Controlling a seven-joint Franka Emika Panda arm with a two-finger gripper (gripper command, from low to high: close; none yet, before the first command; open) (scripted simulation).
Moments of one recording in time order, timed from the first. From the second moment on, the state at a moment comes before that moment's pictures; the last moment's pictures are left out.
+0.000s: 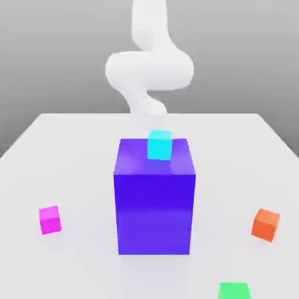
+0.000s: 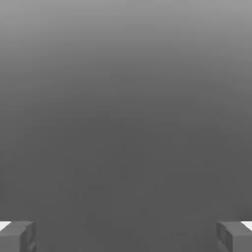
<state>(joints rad) -0.06 -0.71 -0.01 -2.35 -0.02 2.35 0.86</state>
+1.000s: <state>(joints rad) -0.62 0.30 -0.07 -2.73 0.18 3.04 1.15</state>
